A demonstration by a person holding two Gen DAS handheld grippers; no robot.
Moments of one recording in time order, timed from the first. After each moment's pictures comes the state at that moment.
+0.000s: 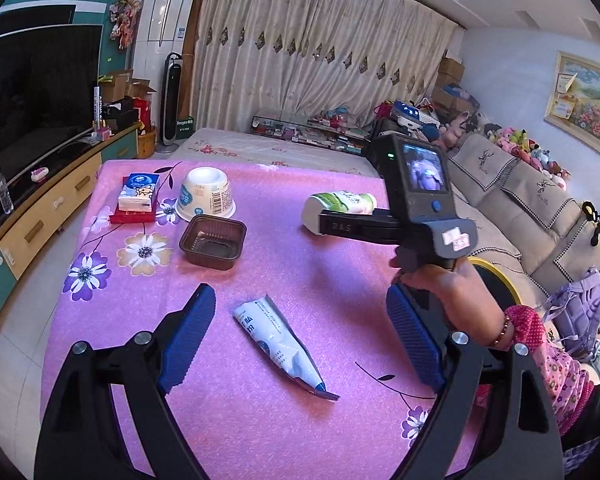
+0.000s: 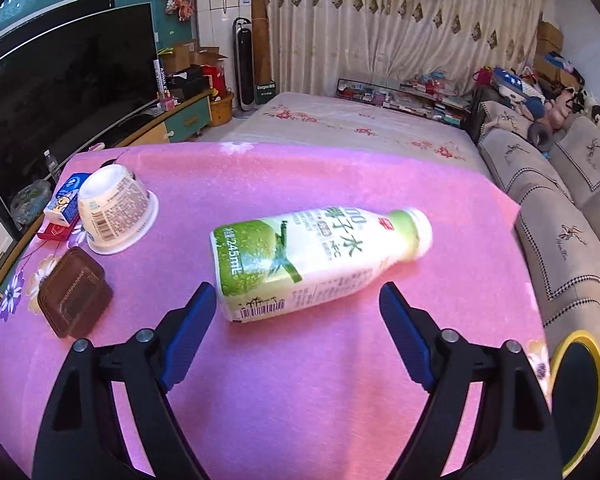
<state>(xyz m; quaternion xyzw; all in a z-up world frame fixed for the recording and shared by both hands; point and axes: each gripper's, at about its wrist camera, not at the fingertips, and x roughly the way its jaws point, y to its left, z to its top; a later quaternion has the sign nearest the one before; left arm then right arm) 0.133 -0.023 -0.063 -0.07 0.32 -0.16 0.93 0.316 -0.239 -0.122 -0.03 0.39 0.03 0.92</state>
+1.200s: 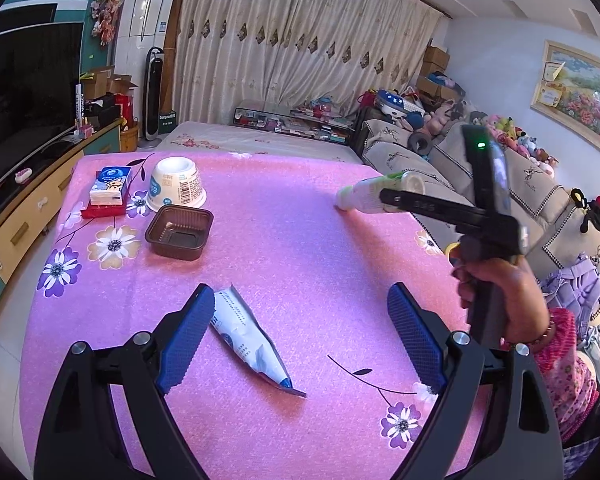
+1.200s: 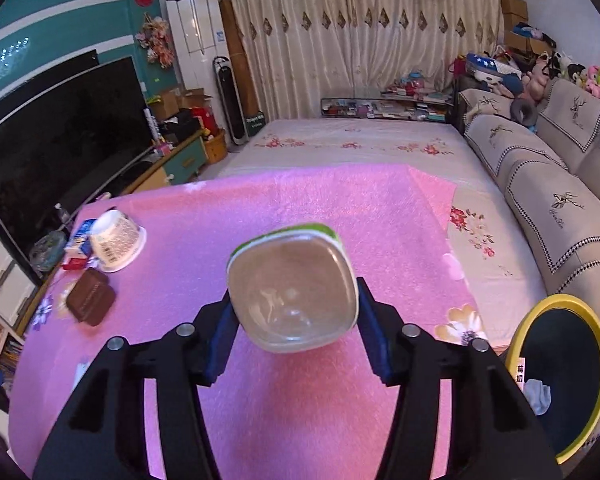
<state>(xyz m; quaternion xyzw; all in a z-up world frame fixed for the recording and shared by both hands) 0.134 -0.049 -0.073 -0.06 0.33 -0.19 0.92 0.248 -0.330 -0.089 0.06 0.35 0.04 0.94</state>
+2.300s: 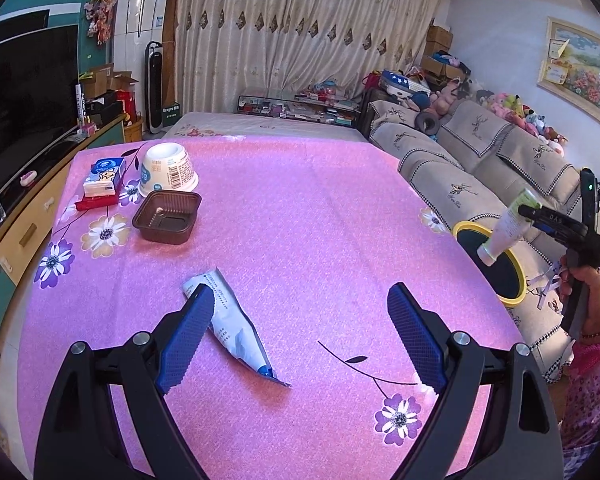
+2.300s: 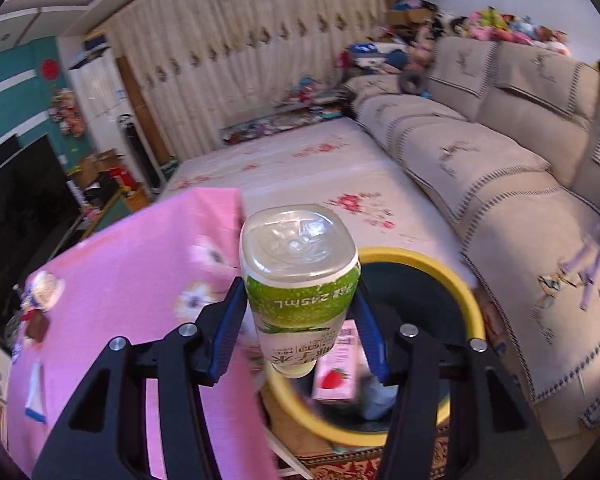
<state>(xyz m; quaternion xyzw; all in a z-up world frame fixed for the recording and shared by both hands) 0.136 -0.074 -0.085 -0.03 0.35 -0.17 0.92 0.128 -0.559 -0.087 0.16 0.32 -0.13 0.93</state>
